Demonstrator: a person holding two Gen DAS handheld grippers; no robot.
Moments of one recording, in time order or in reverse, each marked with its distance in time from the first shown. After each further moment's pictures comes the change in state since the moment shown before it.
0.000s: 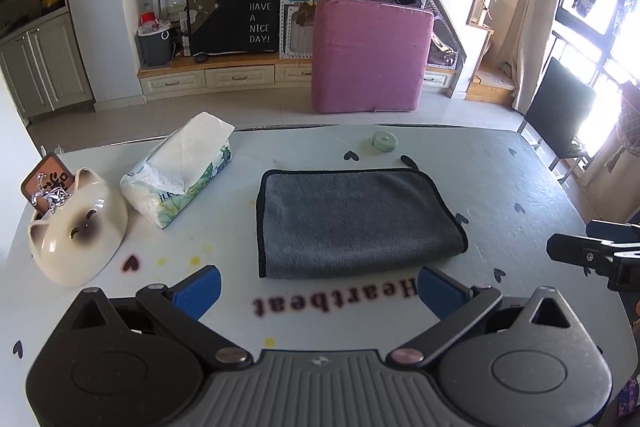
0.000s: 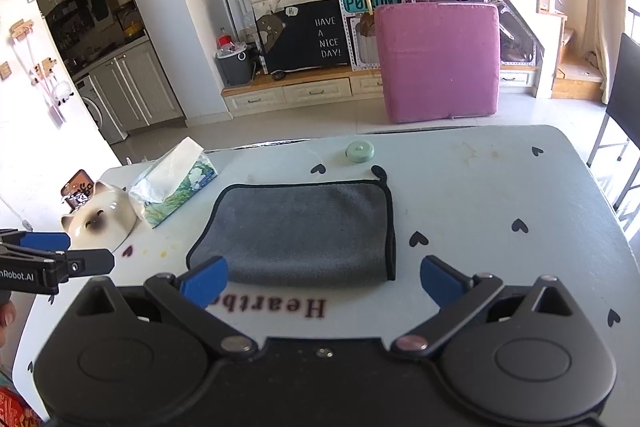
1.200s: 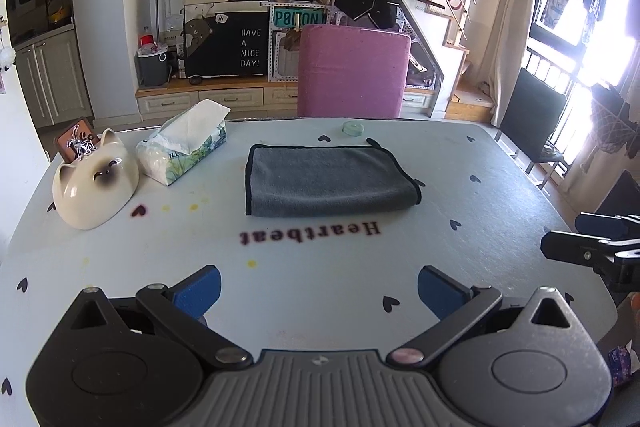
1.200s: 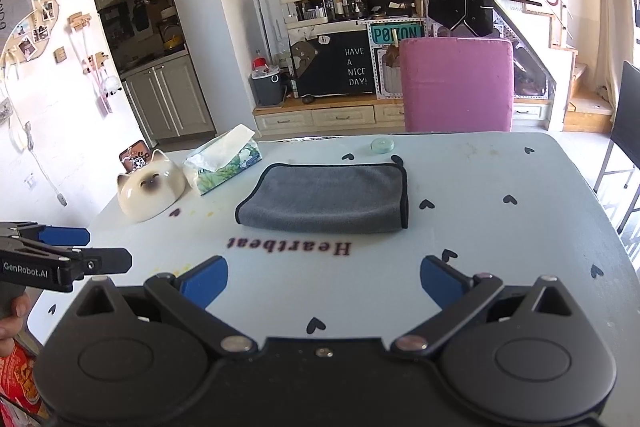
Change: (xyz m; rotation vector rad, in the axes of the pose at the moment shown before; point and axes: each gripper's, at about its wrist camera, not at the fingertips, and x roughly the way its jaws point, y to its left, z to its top) left arm -0.092 -0.021 -0.123 0.011 -0.107 -0.037; right arm -0.109 0.015 -0.111 -0.073 -0.112 0.057
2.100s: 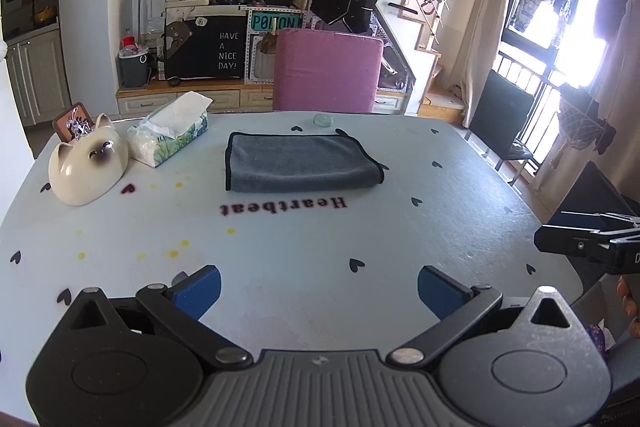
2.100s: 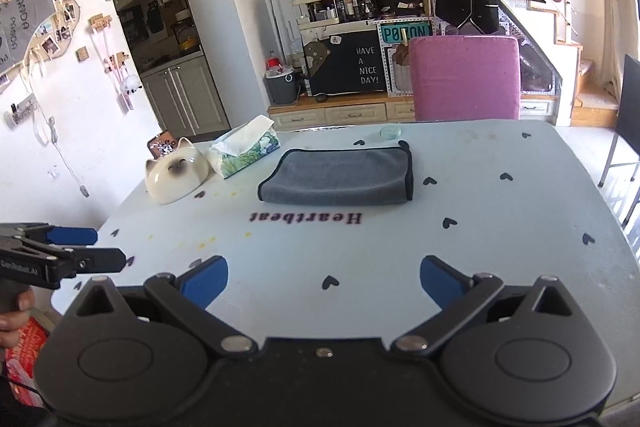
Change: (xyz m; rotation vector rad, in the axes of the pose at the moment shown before) left arm -0.051 -0.001 -0.050 0.003 -0.018 -0.088; right arm -0.059 0.001 -0.041 0.015 -0.001 0.054
